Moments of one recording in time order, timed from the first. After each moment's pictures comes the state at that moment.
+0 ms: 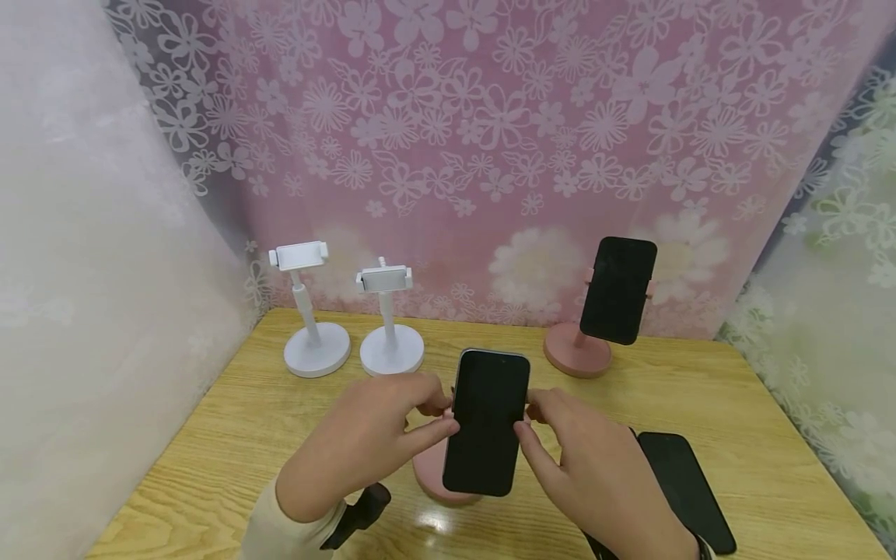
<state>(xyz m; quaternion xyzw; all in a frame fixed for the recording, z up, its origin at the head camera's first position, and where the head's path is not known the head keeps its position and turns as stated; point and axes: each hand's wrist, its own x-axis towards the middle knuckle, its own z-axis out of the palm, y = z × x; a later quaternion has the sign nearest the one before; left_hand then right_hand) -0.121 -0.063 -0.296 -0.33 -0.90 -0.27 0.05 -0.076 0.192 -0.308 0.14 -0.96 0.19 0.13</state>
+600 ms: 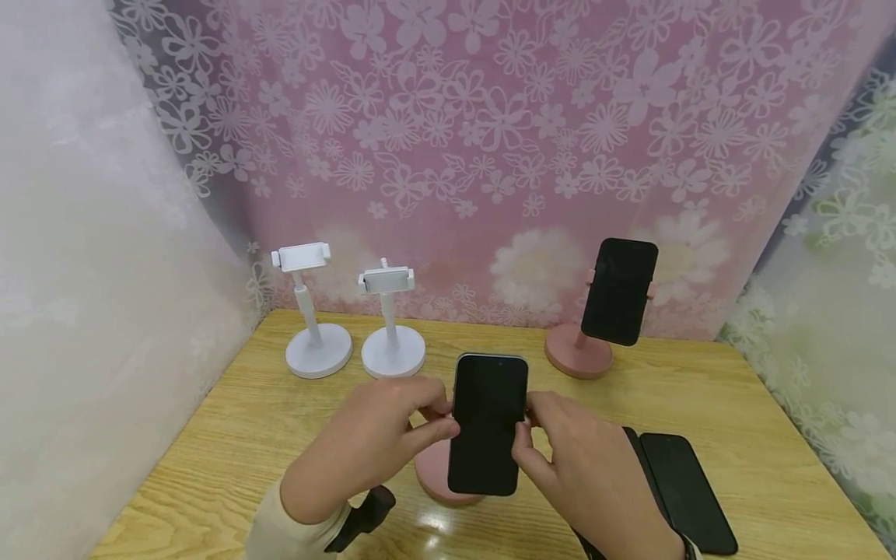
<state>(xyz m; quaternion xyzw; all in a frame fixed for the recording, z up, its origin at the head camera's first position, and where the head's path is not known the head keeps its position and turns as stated) -0.123 -0.063 -0.298 -0.34 -0.89 -0.31 0.02 -0.075 0.183 -0.315 0.18 -0.95 0.16 0.22</state>
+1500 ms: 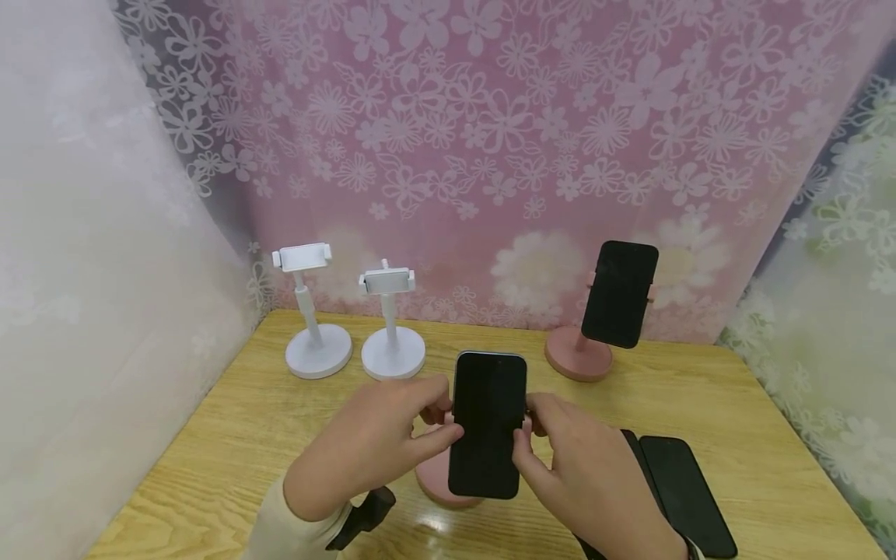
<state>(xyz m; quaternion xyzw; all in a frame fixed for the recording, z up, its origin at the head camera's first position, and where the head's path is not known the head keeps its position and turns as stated) -0.125 -0.062 -0.298 -0.35 -0.89 -0.29 0.02 -0.076 0.183 -0.314 0.15 -0.95 0.19 0.17</state>
